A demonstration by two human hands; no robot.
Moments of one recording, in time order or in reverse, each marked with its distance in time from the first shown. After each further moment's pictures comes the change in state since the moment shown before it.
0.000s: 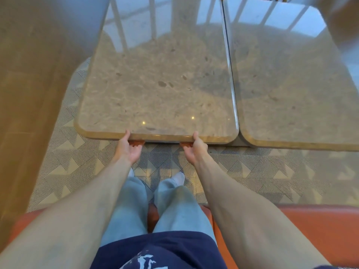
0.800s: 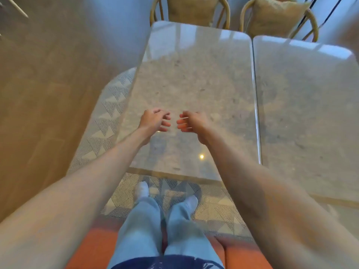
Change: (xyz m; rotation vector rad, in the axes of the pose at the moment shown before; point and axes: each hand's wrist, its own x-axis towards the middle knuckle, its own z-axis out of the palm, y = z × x) left_hand -0.028 0.106 0.173 1.131 -0.160 0.467; right_hand -0.049 -0.066 0.227 -1.053 -0.394 -0.210
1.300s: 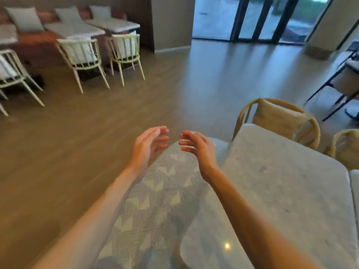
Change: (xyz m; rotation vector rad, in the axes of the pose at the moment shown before) left_hand -0.021 0.117 -0.326 -0.500 0.427 0.480; right_hand -0.015 -0.208 0.297 0.071 -0.409 -0.523
